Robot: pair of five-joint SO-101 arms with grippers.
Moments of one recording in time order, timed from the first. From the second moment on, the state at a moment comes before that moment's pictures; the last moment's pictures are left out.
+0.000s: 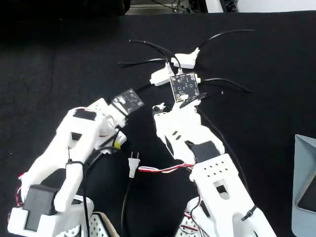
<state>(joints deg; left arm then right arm) 6.1 -14.0 46.8 50.1 -42.4 -20.7 -48.2 65.2 31.0 -4.9</state>
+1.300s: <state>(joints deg) -18.6 -65.2 73.5 52.6 -2.9 -41.0 -23.1 58.9 20.0 5.9</state>
